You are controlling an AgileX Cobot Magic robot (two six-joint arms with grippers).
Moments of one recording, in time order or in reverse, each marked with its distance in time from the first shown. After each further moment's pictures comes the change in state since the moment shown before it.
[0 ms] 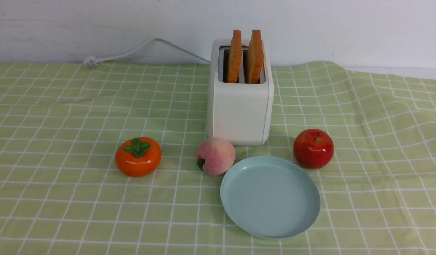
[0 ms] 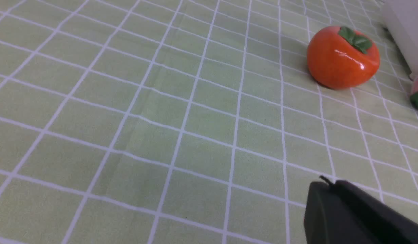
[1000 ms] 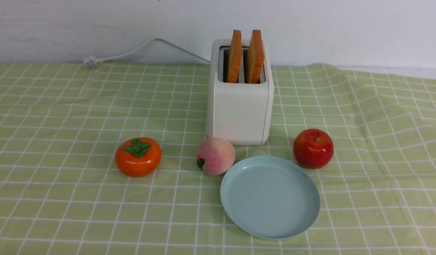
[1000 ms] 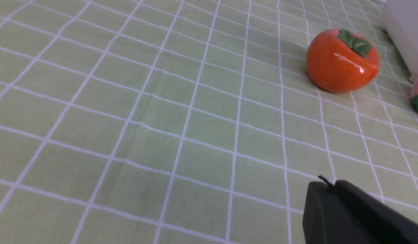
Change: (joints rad) right arm 0.000 0.000 0.000 0.000 0.000 0.000; left arm 0.000 0.000 0.000 0.030 -0.036 0.000
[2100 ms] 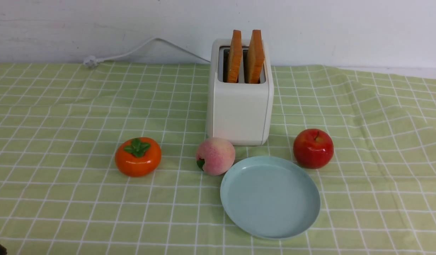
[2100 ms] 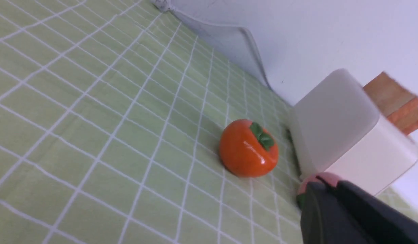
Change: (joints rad) right arm 0.000 0.000 0.000 0.000 0.000 0.000; left arm 0.000 0.000 0.000 -0.384 -0.223 0.000
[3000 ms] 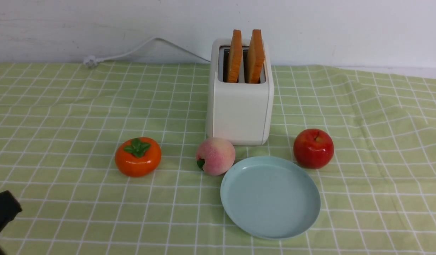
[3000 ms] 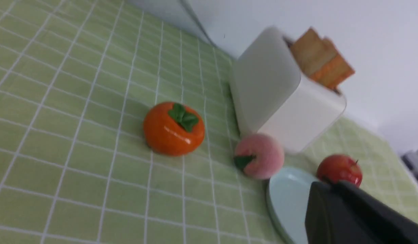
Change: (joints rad) right arm 0.009 0.025 -0.149 0.661 0.022 -0.013; left arm 0.000 0.349 -0.413 -0.252 0.302 0.369
